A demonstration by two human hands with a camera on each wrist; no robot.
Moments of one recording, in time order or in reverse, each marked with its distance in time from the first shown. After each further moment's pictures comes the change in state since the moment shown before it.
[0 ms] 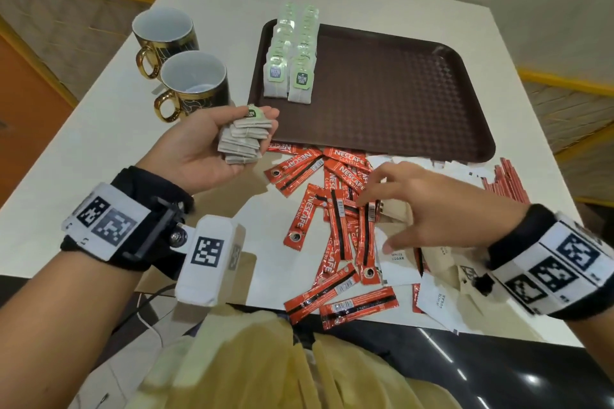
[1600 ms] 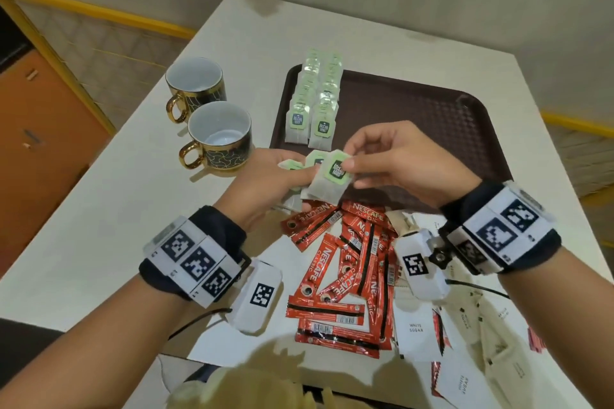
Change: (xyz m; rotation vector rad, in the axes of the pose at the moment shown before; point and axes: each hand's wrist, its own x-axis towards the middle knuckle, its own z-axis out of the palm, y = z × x) left_hand 0.047 -0.009 0.017 0.658 0.109 0.292; right_hand 0.097 -0.001 -0.070 1.197 0.242 0.047
